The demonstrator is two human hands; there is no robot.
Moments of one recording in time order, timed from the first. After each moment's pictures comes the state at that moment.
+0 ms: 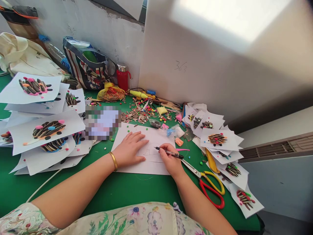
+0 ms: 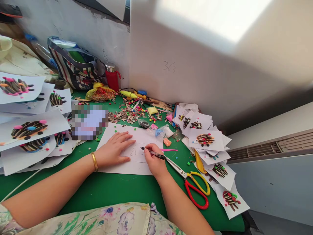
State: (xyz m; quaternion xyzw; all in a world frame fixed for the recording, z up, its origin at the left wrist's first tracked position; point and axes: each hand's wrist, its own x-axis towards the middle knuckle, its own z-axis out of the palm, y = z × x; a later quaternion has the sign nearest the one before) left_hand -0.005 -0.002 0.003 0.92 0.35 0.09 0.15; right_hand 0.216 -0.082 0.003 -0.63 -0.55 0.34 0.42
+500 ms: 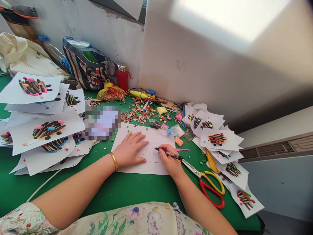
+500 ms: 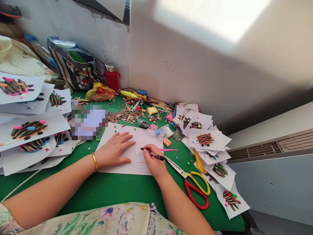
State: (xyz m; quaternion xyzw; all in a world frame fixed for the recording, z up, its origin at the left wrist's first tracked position) left_hand -0.005 -0.003 0.002 0.93 0.34 0.08 0.14; right_hand 0.216 -0.085 -0.002 -0.62 -0.57 0.32 0.43
